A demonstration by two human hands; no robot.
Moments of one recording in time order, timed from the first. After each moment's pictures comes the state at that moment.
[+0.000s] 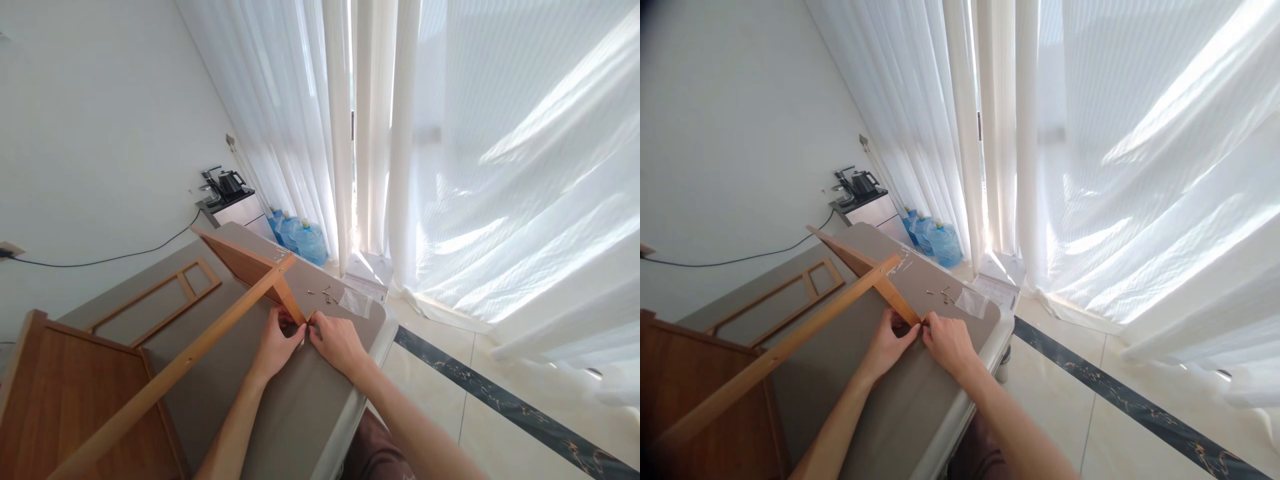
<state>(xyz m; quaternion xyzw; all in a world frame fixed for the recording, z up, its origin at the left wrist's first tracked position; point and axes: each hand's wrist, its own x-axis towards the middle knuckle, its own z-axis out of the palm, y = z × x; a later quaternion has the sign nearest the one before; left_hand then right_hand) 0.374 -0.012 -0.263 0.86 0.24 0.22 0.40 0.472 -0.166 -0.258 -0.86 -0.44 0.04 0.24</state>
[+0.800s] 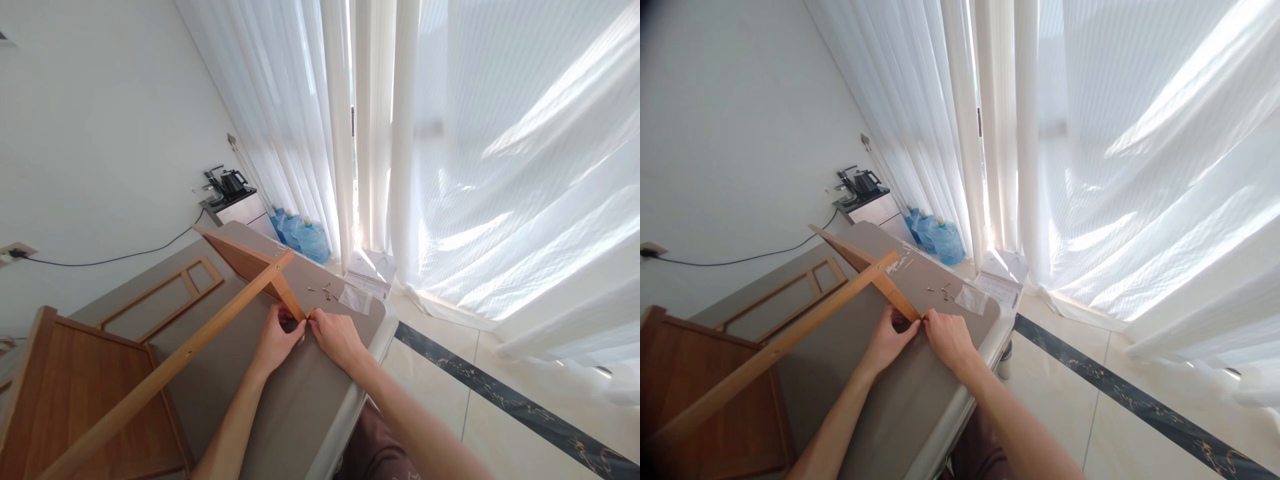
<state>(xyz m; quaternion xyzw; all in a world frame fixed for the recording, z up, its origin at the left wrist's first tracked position) 0.375 -0.013 -0.262 0.86 0.25 0.22 0.39 0.475 -0.166 -0.257 -0.86 -0.45 0.07 0.23</state>
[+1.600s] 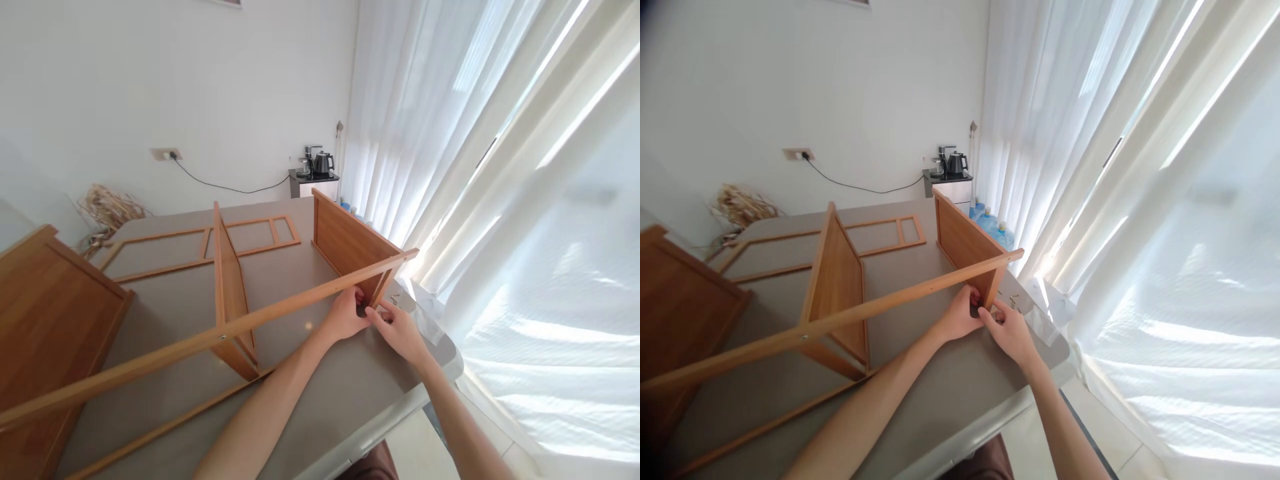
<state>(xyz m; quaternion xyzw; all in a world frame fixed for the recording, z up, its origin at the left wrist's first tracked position) 0.373 -0.014 -0.267 0.84 0.22 0.26 0.42 0.489 -0.148 -0.242 -0.78 -0.46 0.18 0.38</state>
